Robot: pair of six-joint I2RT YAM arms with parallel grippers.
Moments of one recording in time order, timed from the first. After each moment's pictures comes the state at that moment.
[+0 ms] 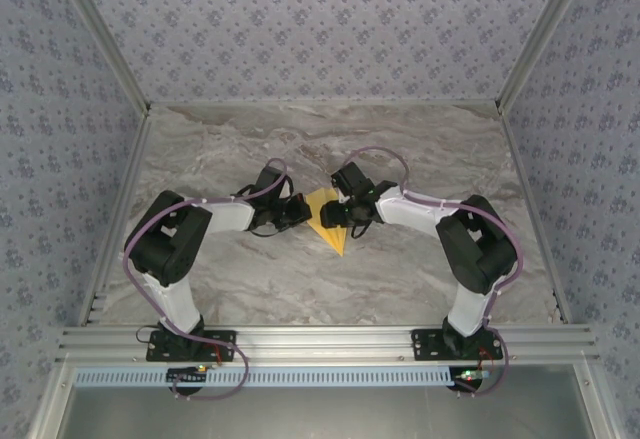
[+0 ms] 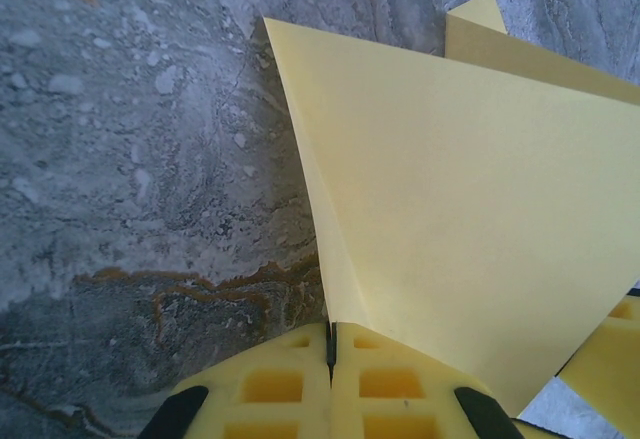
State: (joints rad) left arm -0.55 1.81 0.89 0.05 0.40 -0.87; right arm 0.68 1.77 1.09 -0.39 -0.10 0.48
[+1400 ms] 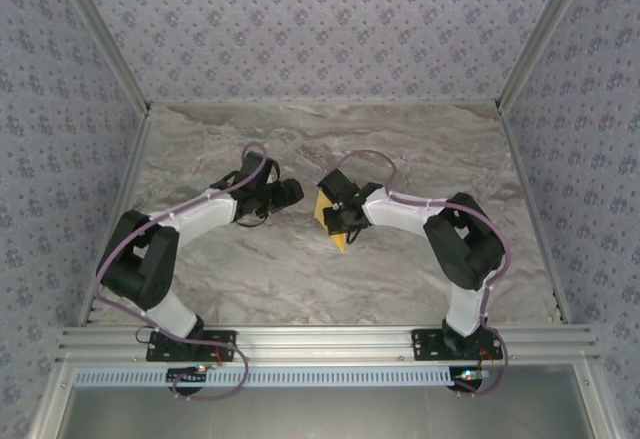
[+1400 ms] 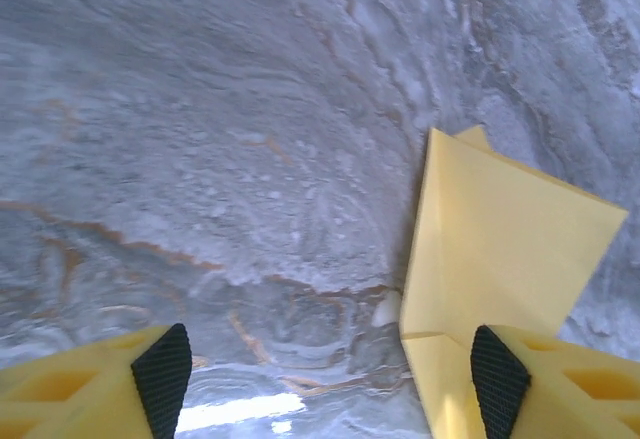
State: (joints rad) left arm -0.50 1.60 0.95 -0.26 0.14 -0.81; right arm 0.75 1.84 1.16 -0.50 0.06 0.52
